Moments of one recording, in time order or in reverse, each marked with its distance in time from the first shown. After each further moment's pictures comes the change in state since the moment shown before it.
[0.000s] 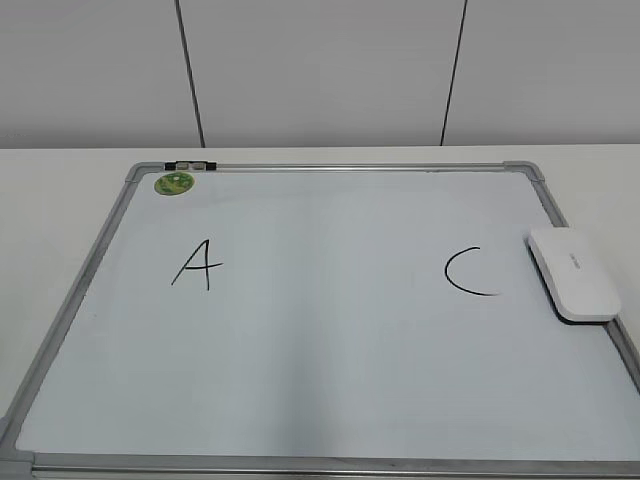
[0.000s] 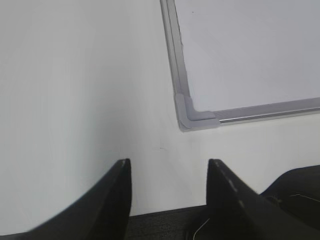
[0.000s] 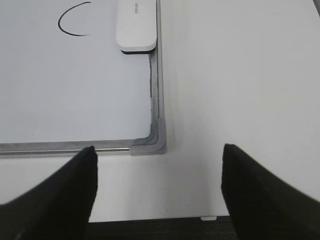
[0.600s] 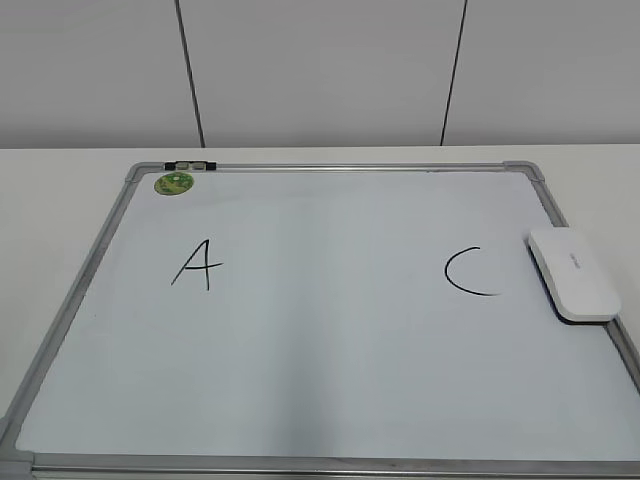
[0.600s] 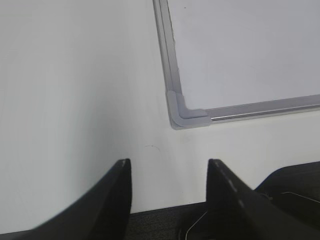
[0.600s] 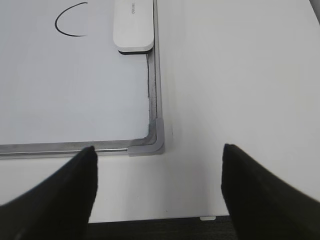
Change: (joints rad) left arm 0.000 0.000 0.002 -0.024 0.006 0.000; right arm 0.000 0.000 0.000 -0.011 0.000 0.007
